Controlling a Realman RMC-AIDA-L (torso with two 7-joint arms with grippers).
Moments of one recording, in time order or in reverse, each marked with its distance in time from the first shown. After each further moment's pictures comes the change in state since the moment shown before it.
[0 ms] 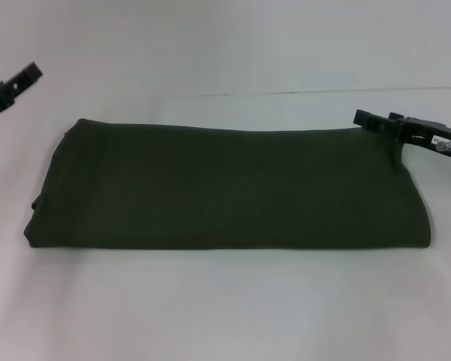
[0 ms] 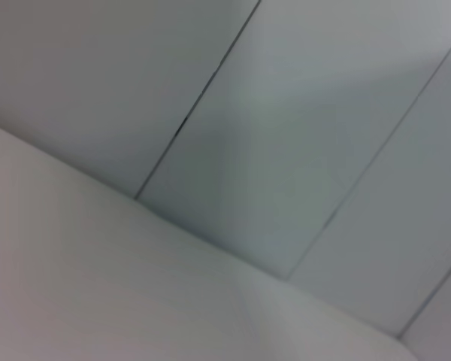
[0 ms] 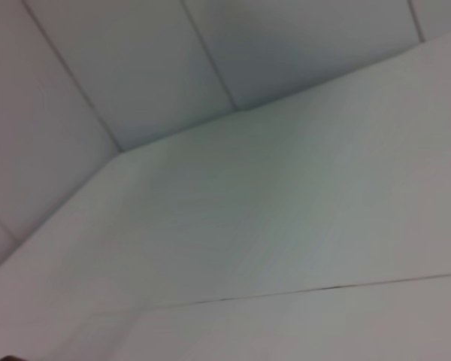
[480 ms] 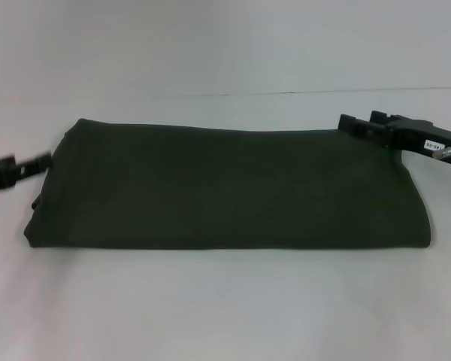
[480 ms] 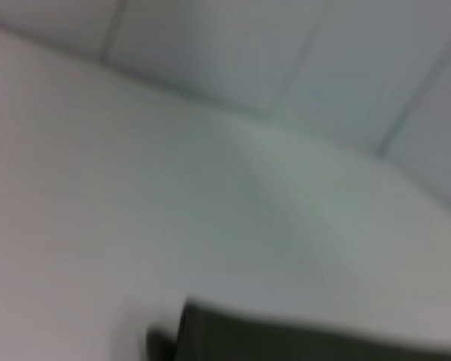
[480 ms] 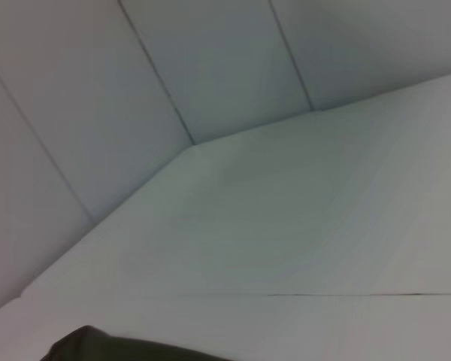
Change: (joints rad) left arm 0.059 0.030 -0.046 0.176 0.455 0.283 -0.116; right arm -0.012 -0.002 -0.002 -0.017 0.006 -0.154 -0.078
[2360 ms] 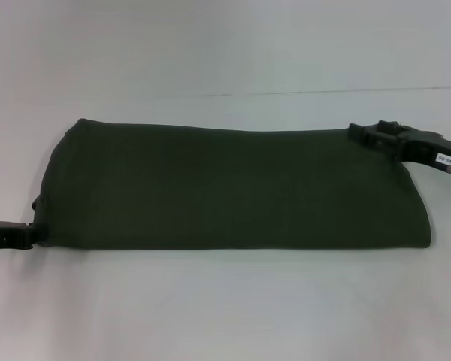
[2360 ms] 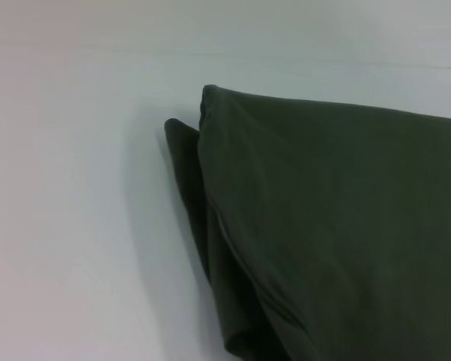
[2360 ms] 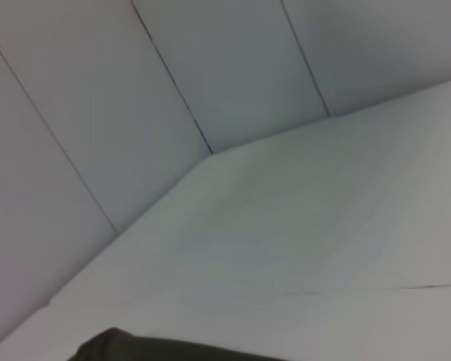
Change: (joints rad) left arm -0.045 -0.001 0.072 -0.026 0.343 -0.030 -0.077; right arm -0.056 0.000 0.012 -0.006 0.037 -0.076 -0.015
